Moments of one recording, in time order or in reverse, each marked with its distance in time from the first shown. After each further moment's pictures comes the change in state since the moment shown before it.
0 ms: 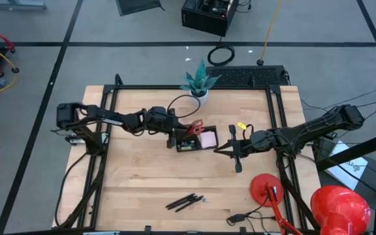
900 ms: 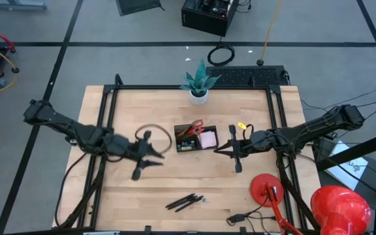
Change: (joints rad) left arm -0.593 -0.569 0.100 -0.571 -0.355 -0.196; right arm 0.000 0.000 0.000 -0.006 -0.001 0.010
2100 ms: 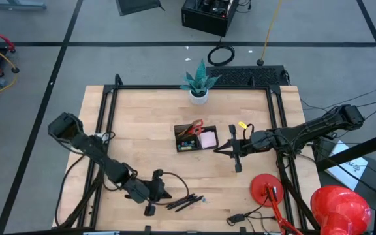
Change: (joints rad) left arm -0.310 0.574 0.000 0.313 -0.149 -0.337; right arm 0.000 0.001 0.000 0.005 0.000 0.053
